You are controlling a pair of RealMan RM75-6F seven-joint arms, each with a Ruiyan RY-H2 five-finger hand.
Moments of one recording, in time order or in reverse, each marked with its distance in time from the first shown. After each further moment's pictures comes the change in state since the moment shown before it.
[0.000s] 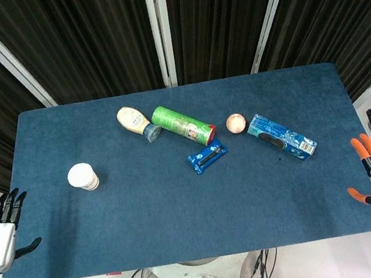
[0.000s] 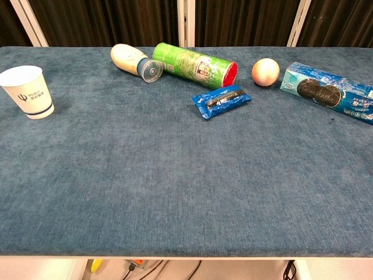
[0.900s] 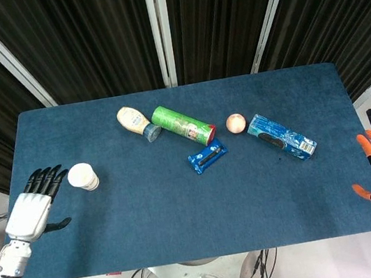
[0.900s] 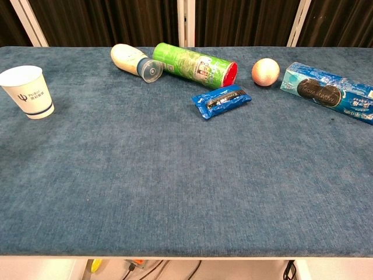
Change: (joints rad) left arm -0.224 0.080 -0.062 -0.141 0.020 -0.268 -0.006; right arm -0.003 0.019 0.011 0.005 -0.001 0.019 0.000
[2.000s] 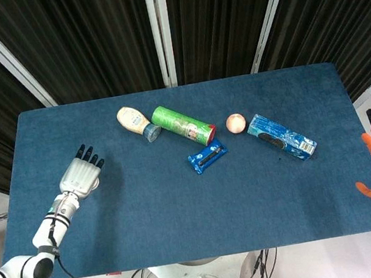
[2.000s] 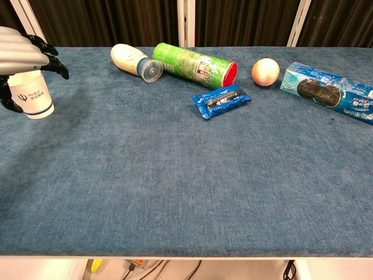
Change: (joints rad) left arm -0.452 -0.176 0.046 0.097 -0.622 -0.375 0.870; right arm 0.003 -0.028 0.015 0.042 0.047 -0.020 -0.002
